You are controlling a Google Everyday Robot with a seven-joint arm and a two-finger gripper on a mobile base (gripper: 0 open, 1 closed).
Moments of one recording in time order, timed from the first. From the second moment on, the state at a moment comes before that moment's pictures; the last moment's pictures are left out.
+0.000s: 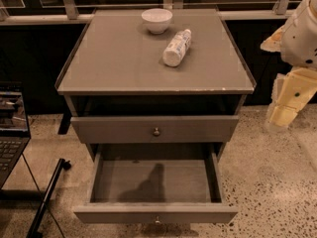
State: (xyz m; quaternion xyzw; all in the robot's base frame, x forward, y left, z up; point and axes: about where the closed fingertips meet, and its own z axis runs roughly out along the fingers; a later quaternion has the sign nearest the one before) arm 0.438 -0.217 0.977 -0.60 0.78 -0.03 0.16
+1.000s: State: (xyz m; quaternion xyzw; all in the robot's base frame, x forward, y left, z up) arm 0.437 -0.236 0.954 -0.45 0.86 0.01 0.26
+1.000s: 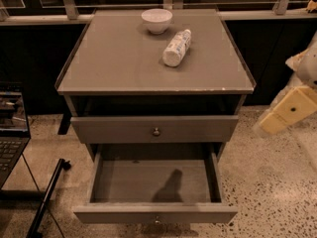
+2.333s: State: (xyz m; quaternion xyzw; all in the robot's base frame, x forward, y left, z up) arm 0.482 -0.262 0.960 -0.23 0.89 0.07 0.38
